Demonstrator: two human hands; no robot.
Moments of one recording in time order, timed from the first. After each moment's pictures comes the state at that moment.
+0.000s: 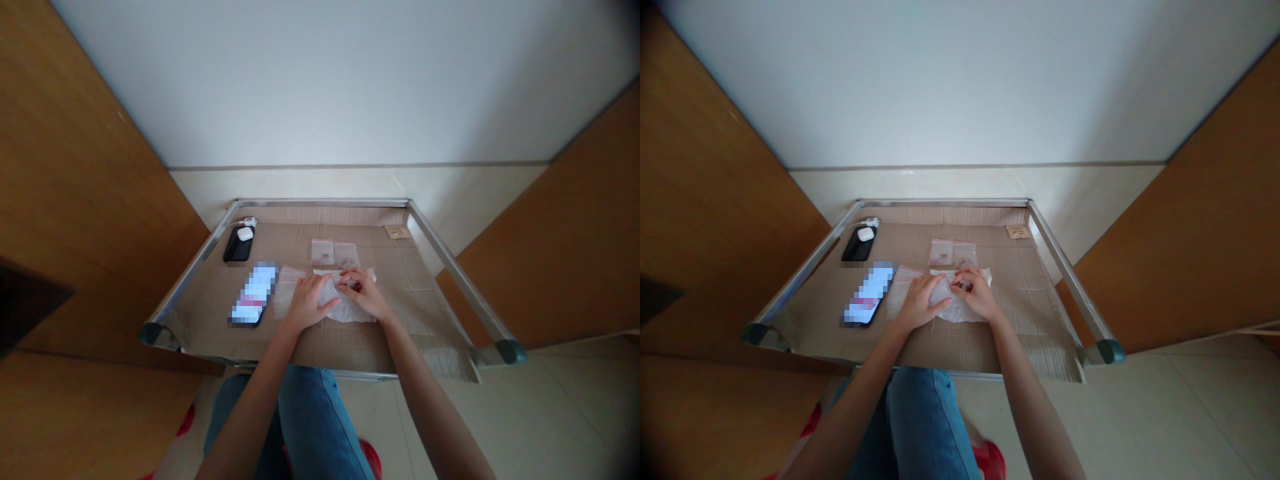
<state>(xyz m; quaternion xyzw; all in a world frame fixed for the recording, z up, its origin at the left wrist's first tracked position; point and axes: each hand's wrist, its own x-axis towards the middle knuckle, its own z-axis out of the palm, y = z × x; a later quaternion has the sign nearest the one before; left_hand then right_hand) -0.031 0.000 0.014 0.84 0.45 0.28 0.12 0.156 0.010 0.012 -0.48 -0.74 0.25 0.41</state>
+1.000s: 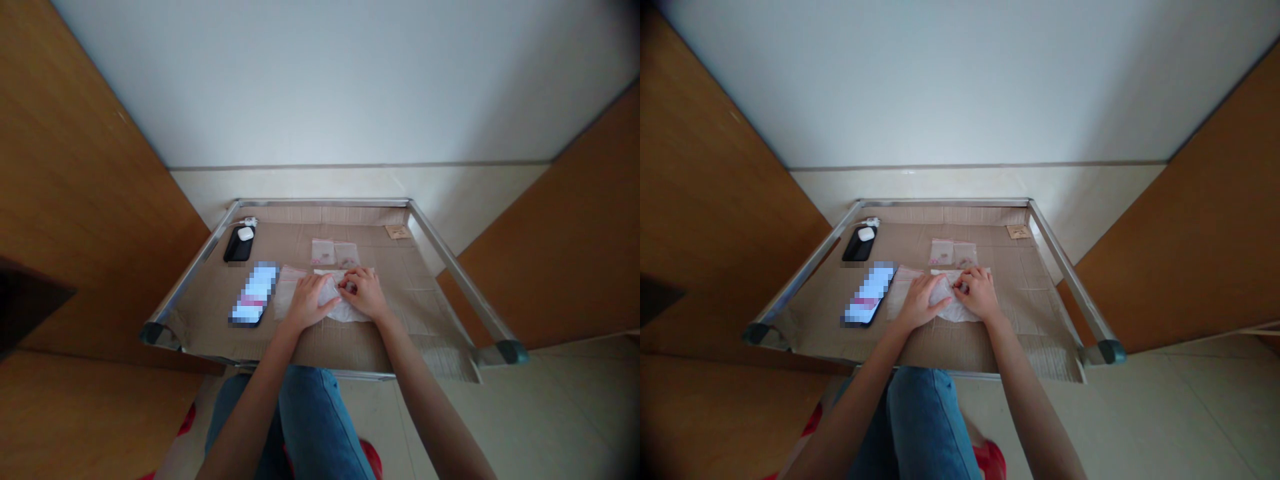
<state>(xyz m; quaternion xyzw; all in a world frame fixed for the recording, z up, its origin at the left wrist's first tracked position) -0.031 0.000 0.014 0.84 0.45 0.28 0.12 0.154 0.007 0.010 -0.57 -0.78 0.08 0.26</state>
